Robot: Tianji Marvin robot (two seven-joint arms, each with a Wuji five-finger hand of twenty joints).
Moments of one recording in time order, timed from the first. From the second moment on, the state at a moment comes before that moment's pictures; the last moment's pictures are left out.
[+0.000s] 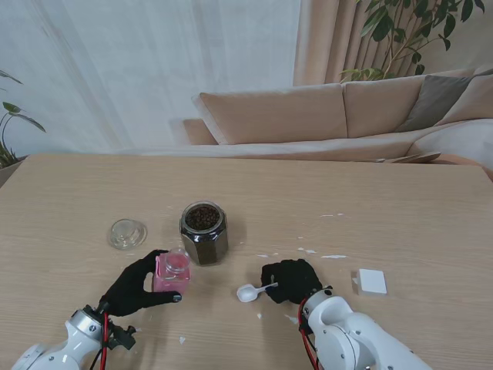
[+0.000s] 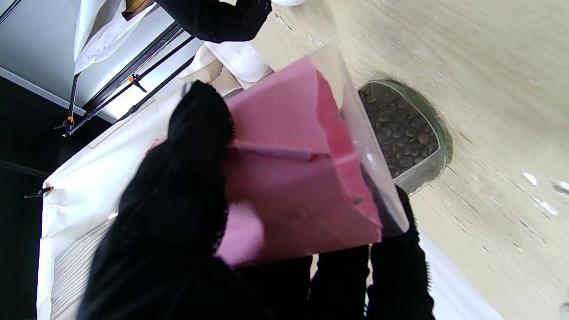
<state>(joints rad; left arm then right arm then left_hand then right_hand) 1.96 -1.10 -1.47 -1.66 0.30 -0.63 0.00 -1.70 -1.07 1.00 -1.70 -0.86 0.14 -0.04 1.07 -0.56 0.28 -0.15 0.31 0.39 0.77 0.65 0.68 0.31 0.33 0.88 0.51 0.33 0.68 0.93 0.22 0.33 1.09 0.81 0.71 -0.59 0.91 -0.10 0.80 -0.11 0.98 0.49 1.04 0.07 0.86 0.59 0.82 0.15 0.91 0.62 0.38 0.30 1.34 0.84</state>
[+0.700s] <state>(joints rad) 1.96 -1.10 -1.48 -1.66 0.29 -0.63 0.00 -1.75 -1.07 1.07 -1.84 -0.89 0.11 0.01 1.07 -0.56 0.28 -0.15 0.31 0.39 0.77 0.65 0.68 0.31 0.33 0.88 0.51 0.33 0.68 0.93 0.22 0.33 1.09 0.81 0.71 -0.62 0.92 -0.10 0.86 -0.09 0.96 0.45 1.12 0.12 0.88 0.60 0.93 0.18 1.09 0.66 0.51 0.31 1.54 0.89</state>
